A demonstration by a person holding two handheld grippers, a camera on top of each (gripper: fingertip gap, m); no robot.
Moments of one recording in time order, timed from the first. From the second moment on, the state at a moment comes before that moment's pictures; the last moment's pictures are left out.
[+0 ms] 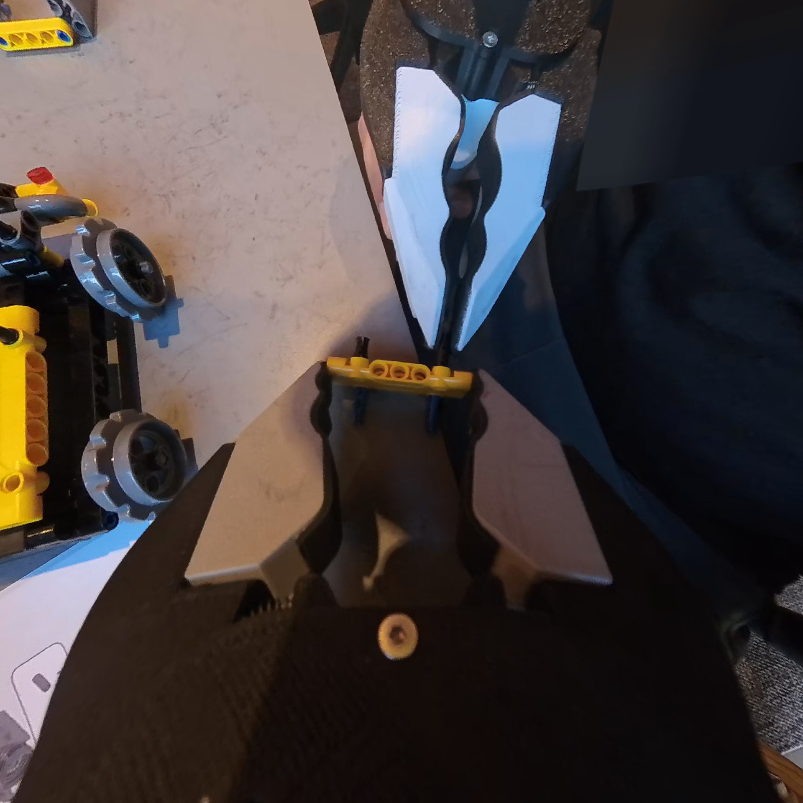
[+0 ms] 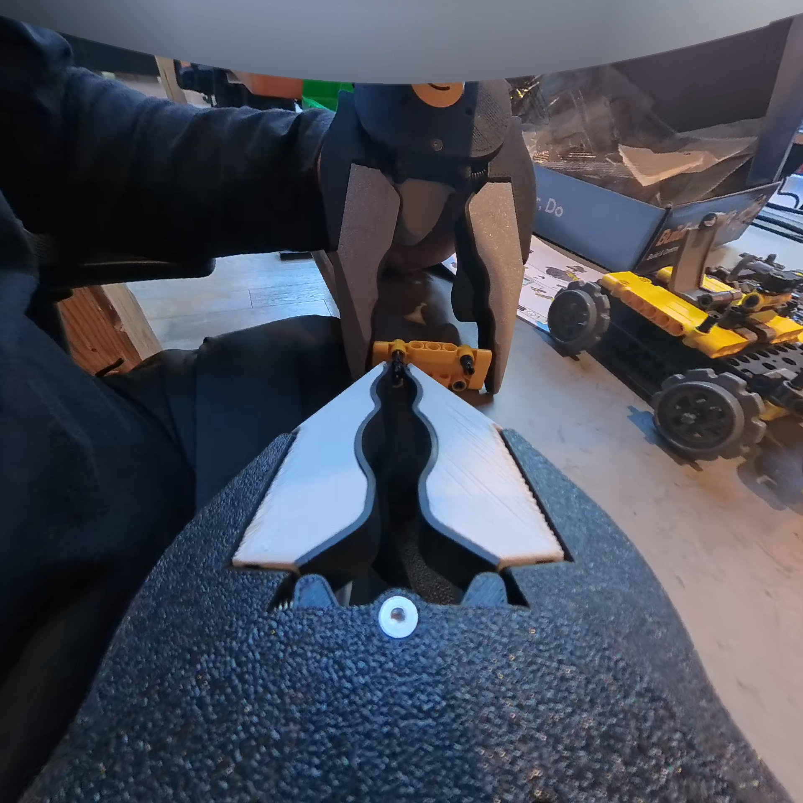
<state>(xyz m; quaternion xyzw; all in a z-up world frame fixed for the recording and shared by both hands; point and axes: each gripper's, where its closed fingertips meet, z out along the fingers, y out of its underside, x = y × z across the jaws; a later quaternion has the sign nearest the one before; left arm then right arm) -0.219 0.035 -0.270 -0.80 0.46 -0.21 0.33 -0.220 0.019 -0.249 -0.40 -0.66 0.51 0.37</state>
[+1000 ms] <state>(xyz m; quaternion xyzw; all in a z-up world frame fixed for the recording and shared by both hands) -0.230 0.042 -0.271 -0.82 0.42 -0.19 0.34 -0.230 0.024 -0.249 -0.45 -0.64 0.46 0.42</state>
